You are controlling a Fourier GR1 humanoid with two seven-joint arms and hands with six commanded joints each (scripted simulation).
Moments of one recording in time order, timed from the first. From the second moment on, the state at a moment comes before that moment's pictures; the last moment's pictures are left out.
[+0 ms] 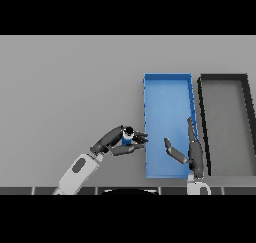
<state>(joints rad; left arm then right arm) -0.20 0.11 -0.56 -1.61 0.05 -0.19 -0.08 0.31 -0.04 0.16 -1.83 0.33 -0.11 -0.07</state>
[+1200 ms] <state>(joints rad) -0.19 0.06 -0.51 -1.64 -0.04 -0.27 -0.03 -0.03 -0.20 0.35 -2.12 0.03 0.32 0.34</state>
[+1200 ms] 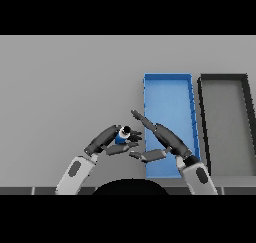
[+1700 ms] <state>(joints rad) -0.18 0.05 -0.47 -1.60 -0.02 -0.36 -0.07 -0.30 -0.12 0.42 -2.02 -0.03 0.37 0.48</state>
